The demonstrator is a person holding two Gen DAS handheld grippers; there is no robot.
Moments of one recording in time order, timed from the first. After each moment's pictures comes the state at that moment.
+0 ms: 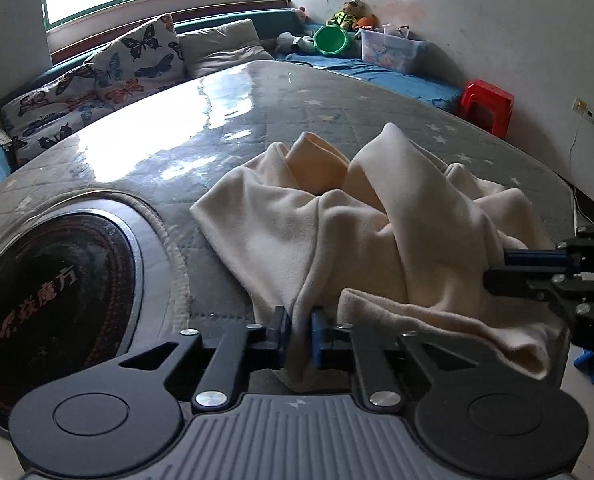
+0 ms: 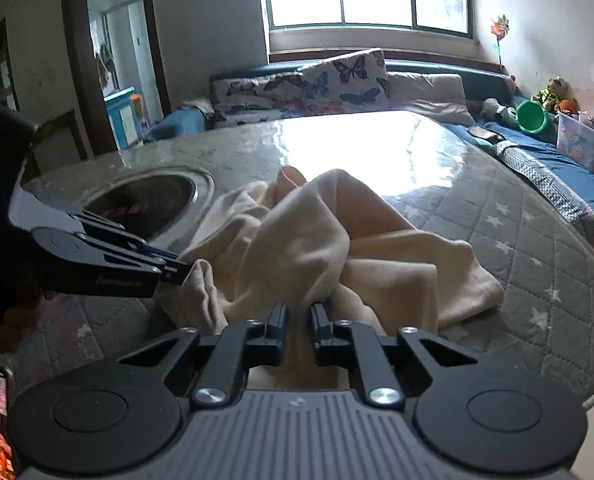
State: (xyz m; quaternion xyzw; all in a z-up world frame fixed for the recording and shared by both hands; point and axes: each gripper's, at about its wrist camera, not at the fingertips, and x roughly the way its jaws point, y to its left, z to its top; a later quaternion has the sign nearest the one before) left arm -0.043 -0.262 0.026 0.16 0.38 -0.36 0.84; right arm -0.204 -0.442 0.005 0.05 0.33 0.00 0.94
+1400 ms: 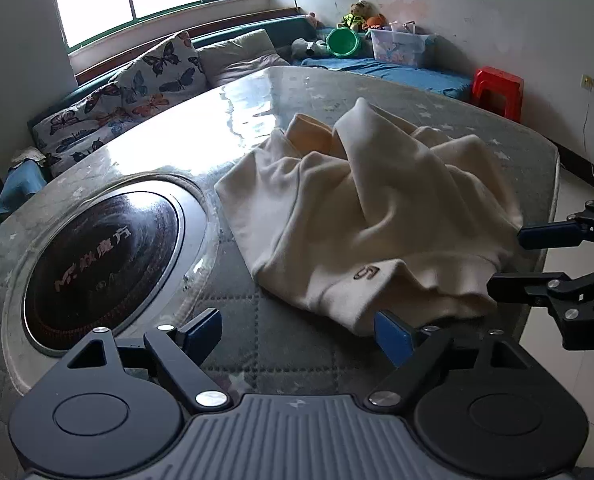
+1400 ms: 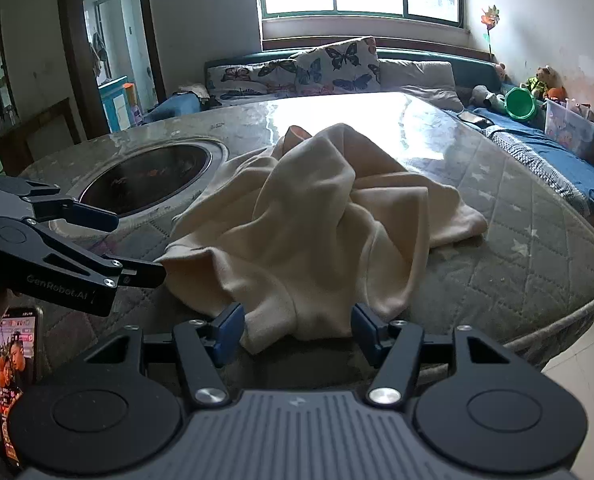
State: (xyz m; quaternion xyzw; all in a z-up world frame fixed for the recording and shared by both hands) left arm -0.122 -0.229 0.036 0.20 0.35 -0.32 0.85; right arm -0.262 -0.418 -0.004 0.05 0.35 -0.02 0.93
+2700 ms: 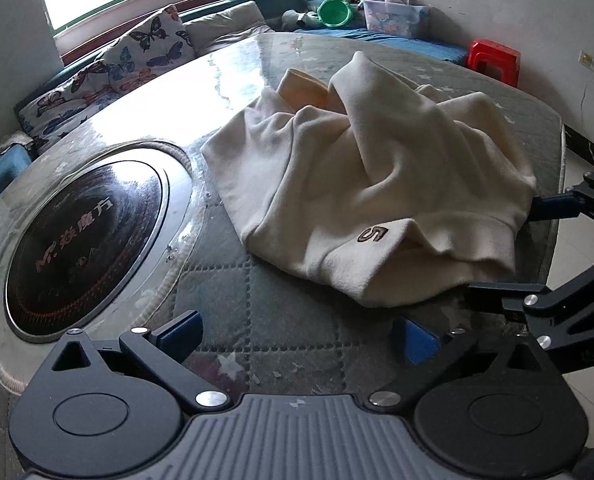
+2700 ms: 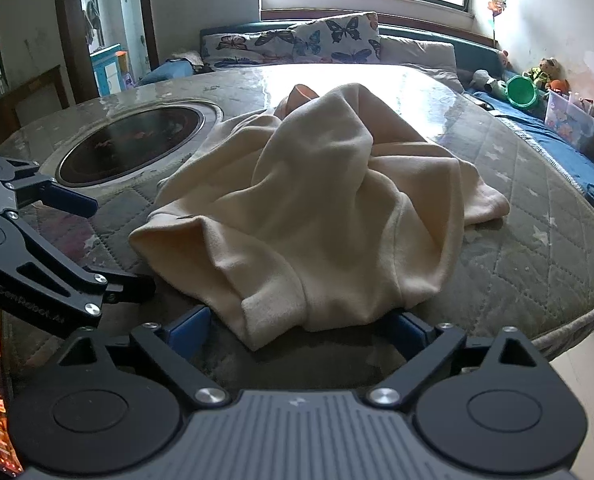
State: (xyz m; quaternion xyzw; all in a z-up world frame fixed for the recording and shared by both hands) left arm -0.114 -0.230 0.014 0.22 0.39 -0.33 0.83; right arm -0.235 -0.408 -0.028 0.03 0.40 -0.04 0.92
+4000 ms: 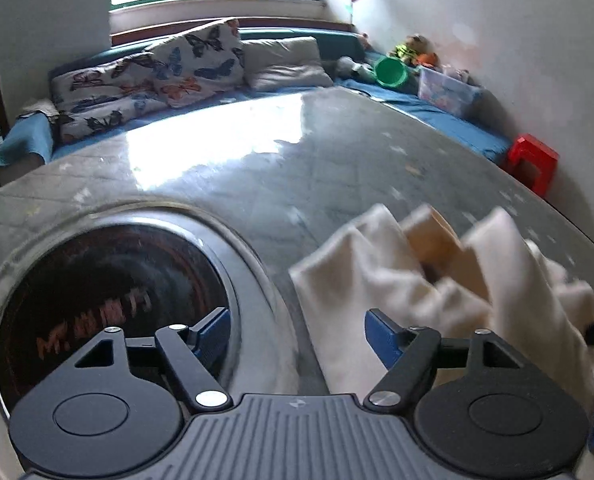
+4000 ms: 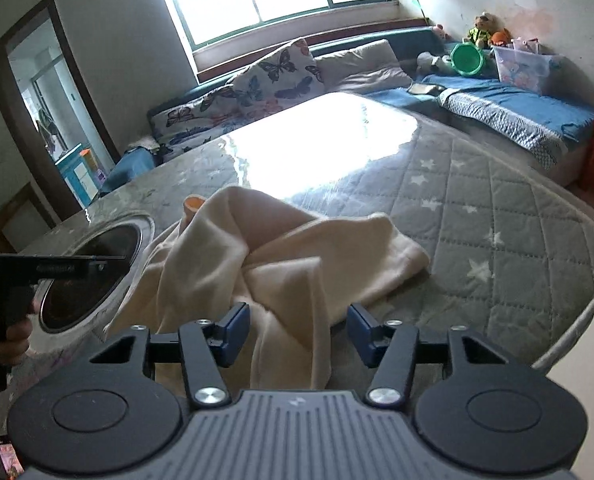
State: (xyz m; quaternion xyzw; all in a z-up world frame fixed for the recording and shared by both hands) left arm 0.021 -0.242 0.043 0.09 0.37 -0.29 0.88; right arm -0.216 -0.514 0.002 0.18 0.33 -0.08 0.92
